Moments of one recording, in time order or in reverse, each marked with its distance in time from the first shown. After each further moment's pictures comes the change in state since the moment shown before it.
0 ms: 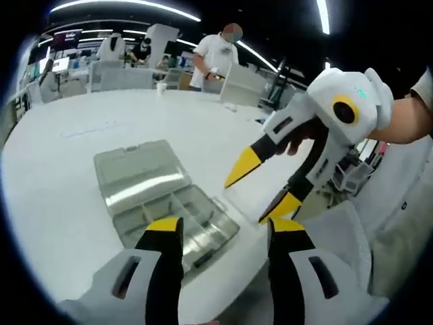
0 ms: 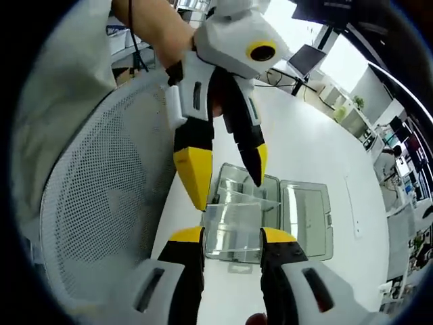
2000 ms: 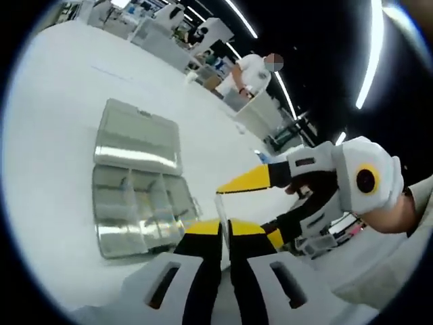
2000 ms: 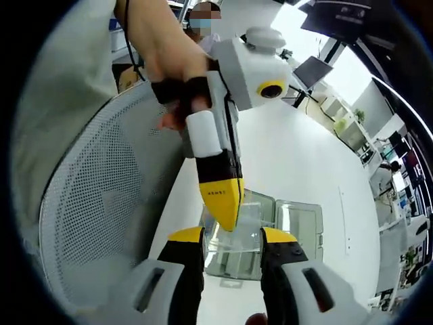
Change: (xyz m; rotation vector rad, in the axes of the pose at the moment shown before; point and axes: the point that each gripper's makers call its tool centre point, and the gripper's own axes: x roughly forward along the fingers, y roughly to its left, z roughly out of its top) left arm -0.004 -0.007 0.005 -0.511 -0.095 -0.075; right arm 0.000 -0.004 0.028 -0.069 -0.024 -0.024
